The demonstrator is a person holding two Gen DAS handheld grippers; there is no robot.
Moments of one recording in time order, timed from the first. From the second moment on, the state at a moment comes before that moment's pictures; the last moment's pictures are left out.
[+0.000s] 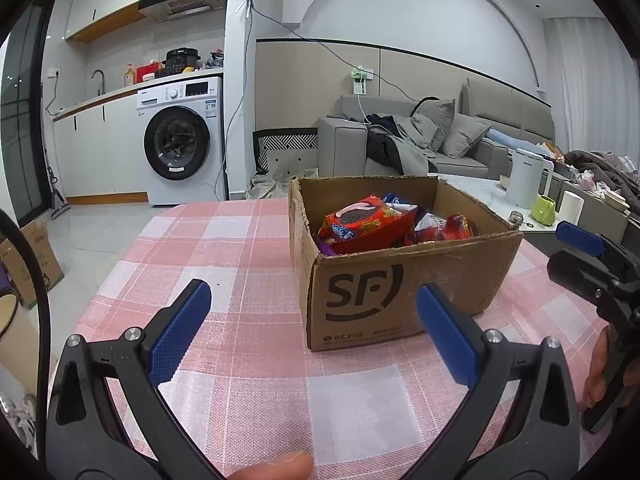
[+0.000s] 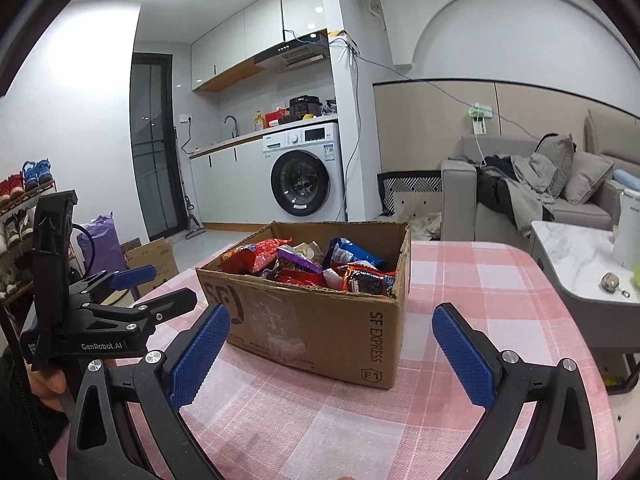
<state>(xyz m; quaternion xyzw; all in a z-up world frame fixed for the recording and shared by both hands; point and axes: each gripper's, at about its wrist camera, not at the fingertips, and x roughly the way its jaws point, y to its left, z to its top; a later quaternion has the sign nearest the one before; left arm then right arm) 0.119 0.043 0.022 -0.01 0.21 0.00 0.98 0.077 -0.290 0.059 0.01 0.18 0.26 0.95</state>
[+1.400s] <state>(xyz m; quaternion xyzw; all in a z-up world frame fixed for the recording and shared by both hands) 0.121 0.046 0.019 -0.02 0.20 0.00 0.98 0.066 -0.279 0.052 -0.03 0.16 0.26 0.95</state>
